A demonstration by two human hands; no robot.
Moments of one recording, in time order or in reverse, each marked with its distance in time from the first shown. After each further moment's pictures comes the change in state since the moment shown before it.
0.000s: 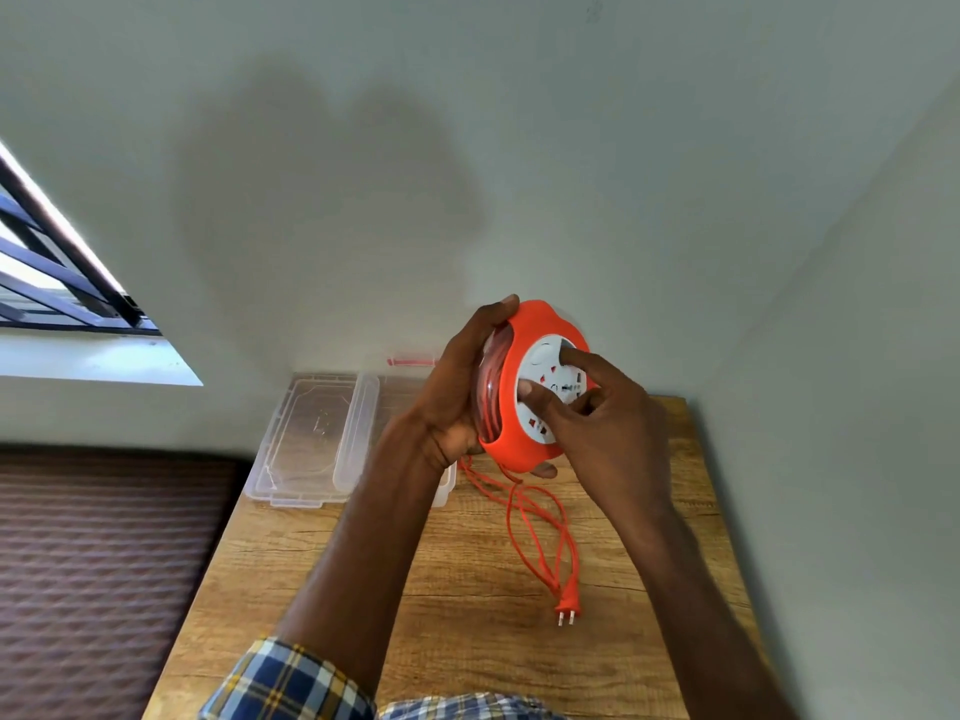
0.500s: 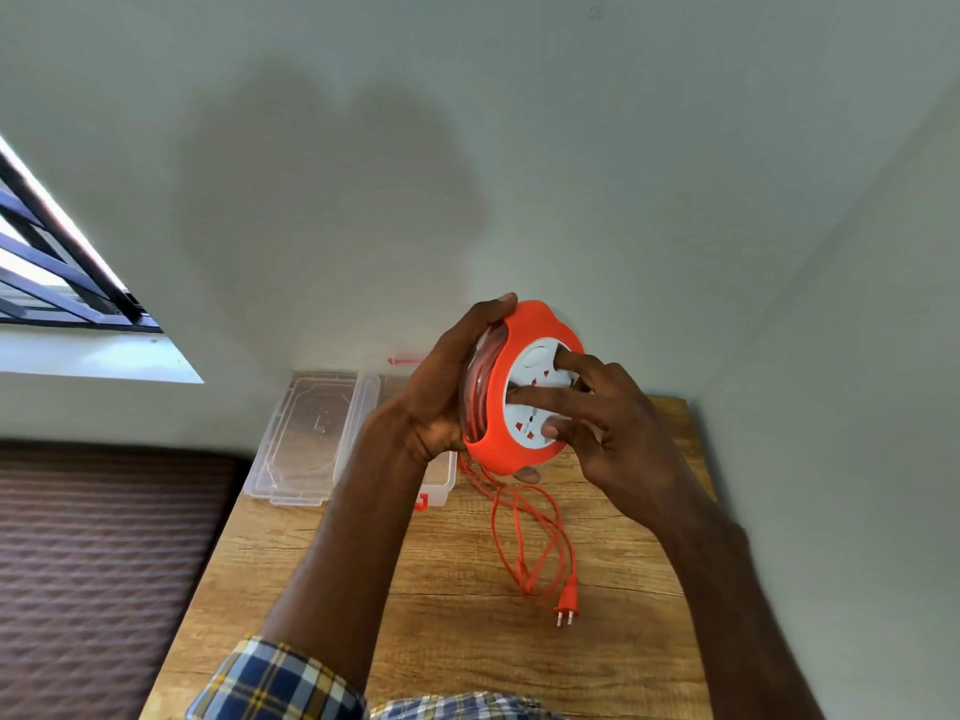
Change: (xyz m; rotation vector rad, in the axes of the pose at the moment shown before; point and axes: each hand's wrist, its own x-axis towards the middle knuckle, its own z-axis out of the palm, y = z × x) left_hand -0.006 0.008 -0.013 -0.001 -0.100 -0.097; right_hand 0.011 0.021 -0.025 -0.143 -0.378 -0.473
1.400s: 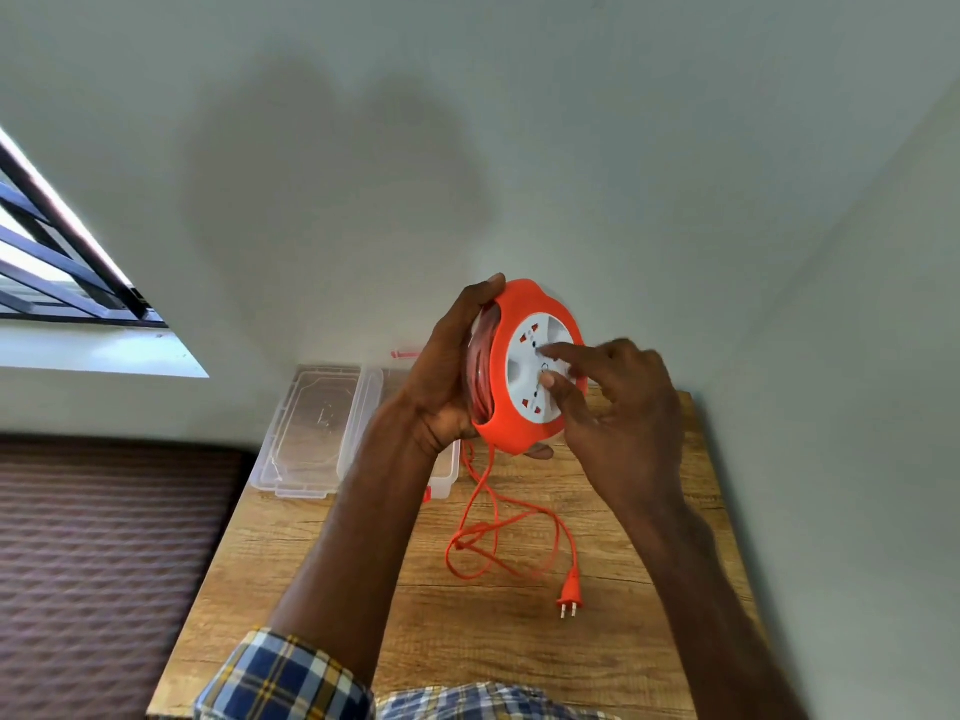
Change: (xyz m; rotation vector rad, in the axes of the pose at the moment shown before) left_hand 0.002 -0.001 0.008 -0.058 0.075 0.096; right_hand 0.005 -0.023 0.015 -0.130 0.391 0.240
